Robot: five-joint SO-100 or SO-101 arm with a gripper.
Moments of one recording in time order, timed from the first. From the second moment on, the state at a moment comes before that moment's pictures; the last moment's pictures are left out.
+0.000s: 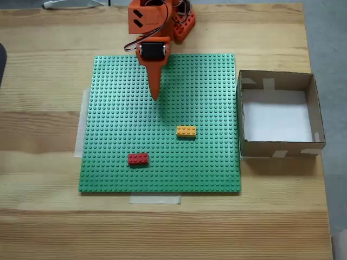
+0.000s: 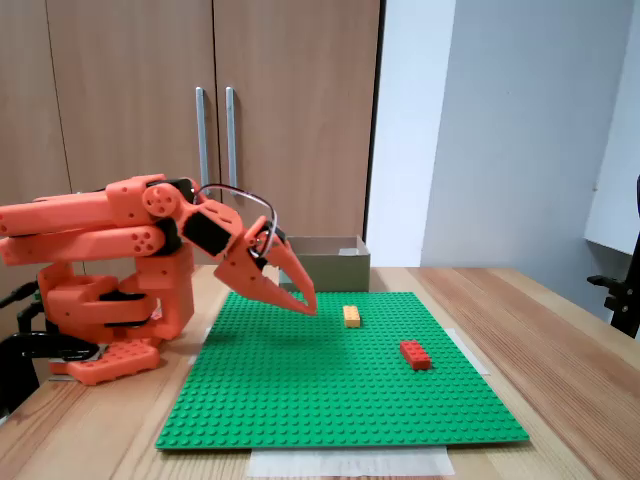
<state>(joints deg) 1.2 186.5 181.9 45.1 -4.0</state>
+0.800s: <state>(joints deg) -0.7 172.0 161.2 61.9 -0.7</state>
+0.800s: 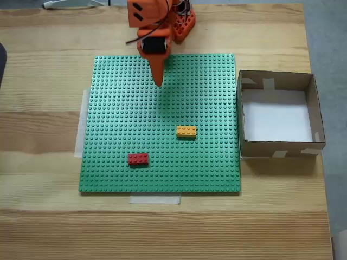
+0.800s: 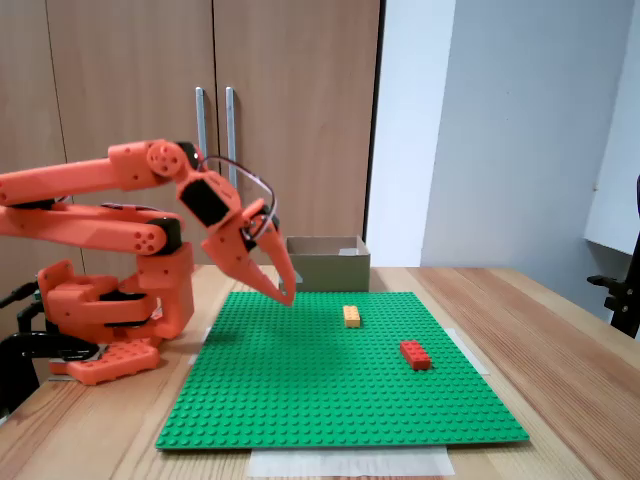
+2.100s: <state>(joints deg) -18.5 93.7 89.5 86.1 21.3</state>
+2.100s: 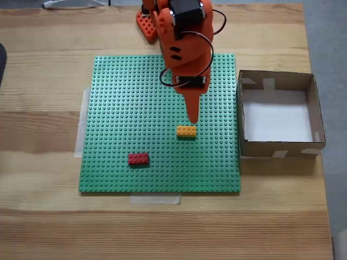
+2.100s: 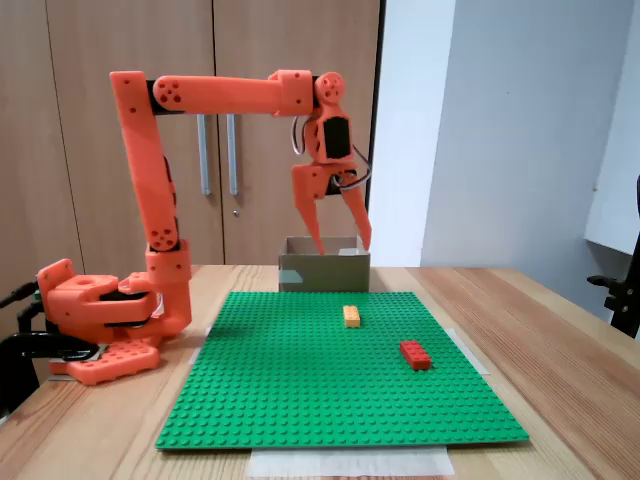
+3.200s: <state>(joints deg) -15.9 81.6 98.3 70.8 10.1</state>
